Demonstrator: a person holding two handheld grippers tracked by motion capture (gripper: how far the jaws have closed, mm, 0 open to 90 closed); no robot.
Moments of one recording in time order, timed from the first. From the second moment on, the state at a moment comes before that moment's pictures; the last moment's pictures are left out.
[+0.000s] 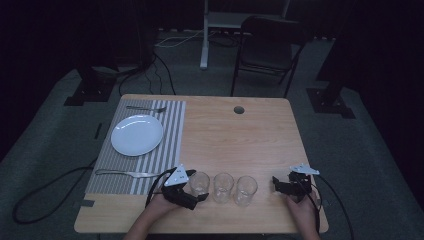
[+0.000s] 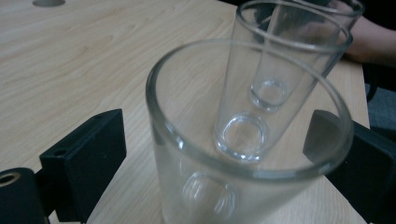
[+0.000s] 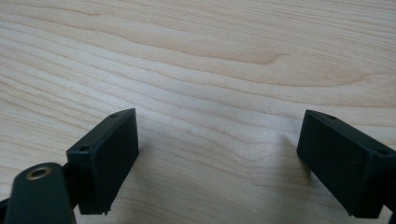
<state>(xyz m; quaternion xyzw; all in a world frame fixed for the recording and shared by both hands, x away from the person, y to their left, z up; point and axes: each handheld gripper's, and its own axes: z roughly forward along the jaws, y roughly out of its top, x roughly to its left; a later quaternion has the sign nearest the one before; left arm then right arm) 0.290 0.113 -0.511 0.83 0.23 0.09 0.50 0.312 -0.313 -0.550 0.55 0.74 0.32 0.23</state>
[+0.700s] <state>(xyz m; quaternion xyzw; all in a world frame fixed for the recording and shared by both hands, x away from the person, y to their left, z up) 0.286 0.109 -0.504 0.82 0.20 0.11 0.53 0.312 -0.312 -0.550 0.55 0.74 0.32 0.23</state>
